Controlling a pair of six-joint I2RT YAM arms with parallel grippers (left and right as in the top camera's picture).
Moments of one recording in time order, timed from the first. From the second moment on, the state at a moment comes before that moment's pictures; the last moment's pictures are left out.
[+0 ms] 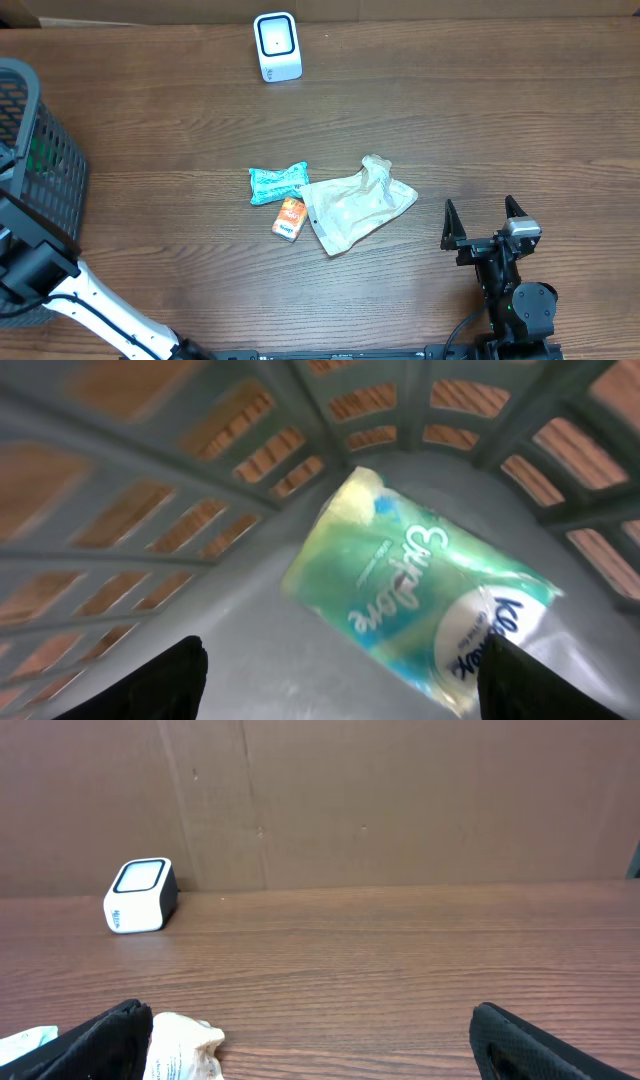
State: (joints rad) left arm 0.77 2.33 2.03 -0.82 -0.28 -0.04; right arm 0.11 0.01 0.02 -0.03 0.02 0.07
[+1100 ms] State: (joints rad) left arm 0.77 2.36 1.96 -0.69 -0.15 0.05; right arm 0.11 0.01 0.02 -0.03 0.02 0.07
